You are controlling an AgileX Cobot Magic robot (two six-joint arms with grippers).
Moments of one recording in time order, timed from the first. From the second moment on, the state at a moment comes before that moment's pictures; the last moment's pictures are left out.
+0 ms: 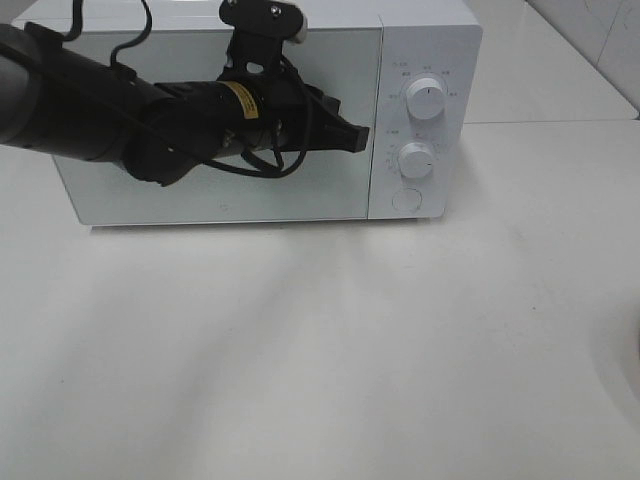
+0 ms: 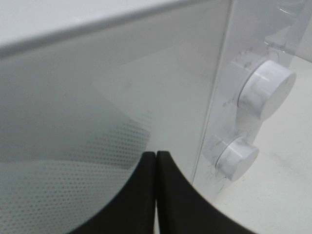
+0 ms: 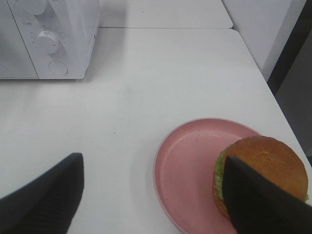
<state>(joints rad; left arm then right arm) -0.67 1.99 -1.20 0.06 -0.36 -0.09 0.02 0.00 -0.50 -0.10 0.97 0.06</state>
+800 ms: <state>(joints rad) -0.80 1.68 -1.07 0.04 0.26 -0.10 0.02 0.00 -0.50 -0.10 0.97 0.06</state>
